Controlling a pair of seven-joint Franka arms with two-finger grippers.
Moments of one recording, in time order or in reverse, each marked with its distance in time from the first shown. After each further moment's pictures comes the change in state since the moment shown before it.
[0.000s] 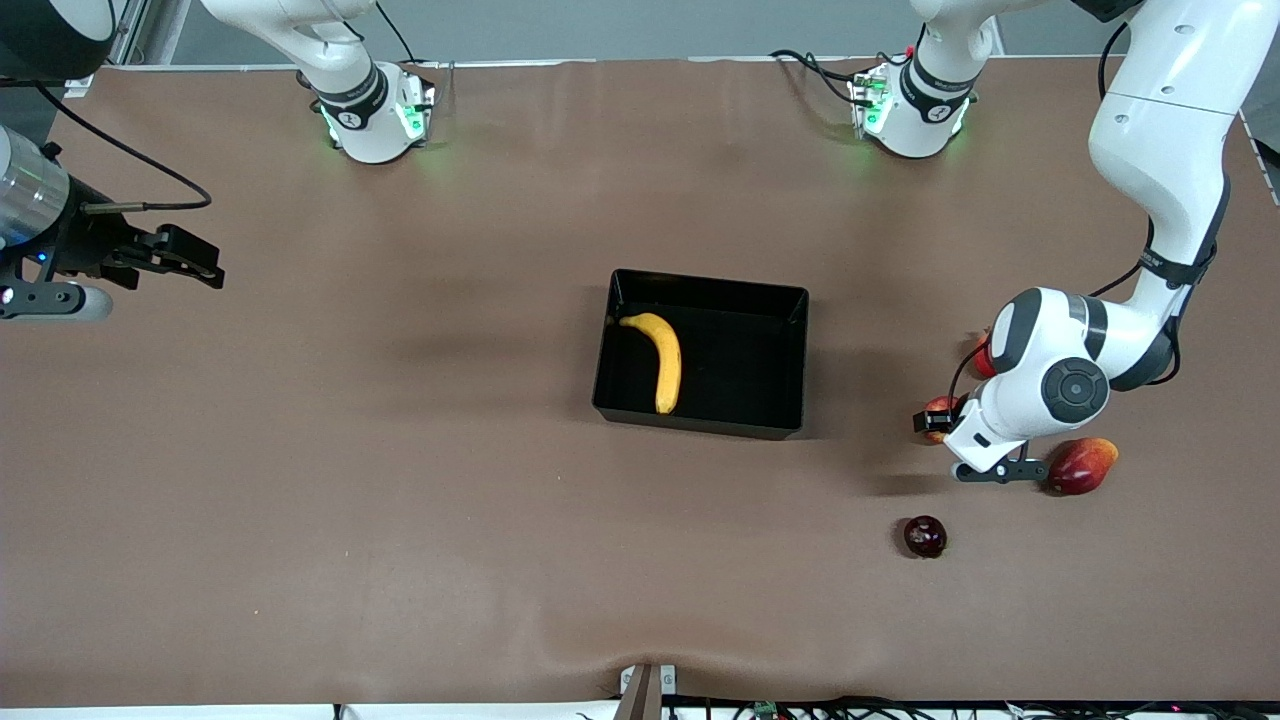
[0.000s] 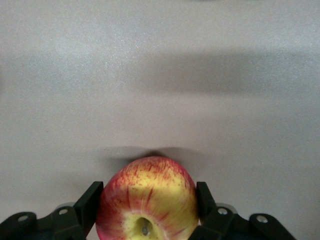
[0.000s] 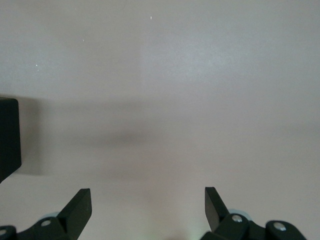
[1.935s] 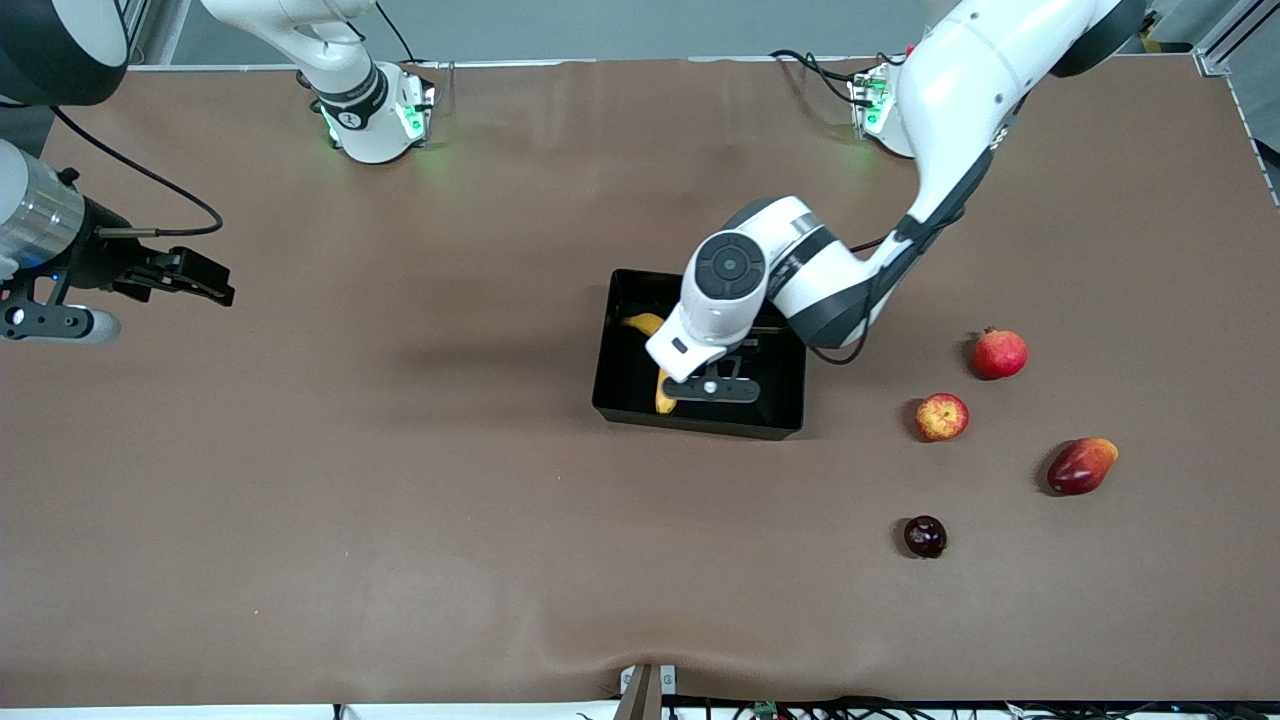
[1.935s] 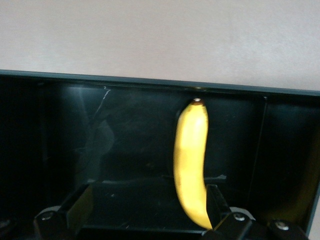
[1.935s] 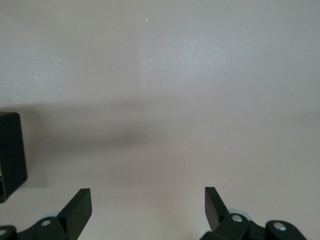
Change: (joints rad) left arm -0.401 0.118 -0.318 0.284 0.111 -0.173 -0.553; right arm 0.003 0.045 0.005 0.022 0.017 0.015 0.105
